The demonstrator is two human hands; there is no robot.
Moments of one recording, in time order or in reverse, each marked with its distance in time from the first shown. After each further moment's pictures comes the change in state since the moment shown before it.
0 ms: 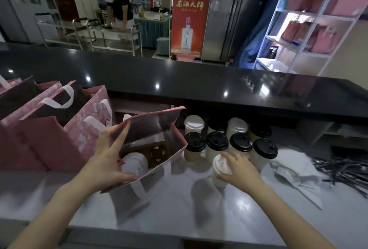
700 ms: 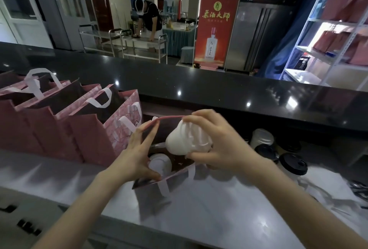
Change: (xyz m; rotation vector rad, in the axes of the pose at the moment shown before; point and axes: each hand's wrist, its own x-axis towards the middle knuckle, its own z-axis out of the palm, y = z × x) left_hand 0.000 0.005 -0.013 0.054 -0.078 -0.005; right_hand -0.024 -0.170 -0.138 0.317 0.258 -0.728
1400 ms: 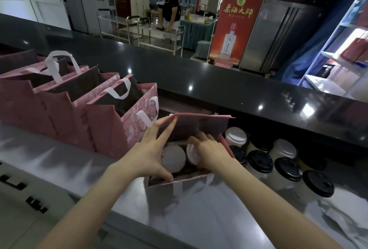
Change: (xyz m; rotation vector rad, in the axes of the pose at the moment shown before) left_hand 0.006 -0.016 -0.010 0.012 -0.019 -0.022; right_hand 0.071 0.055 0.127 -0.429 -0.460 0.200
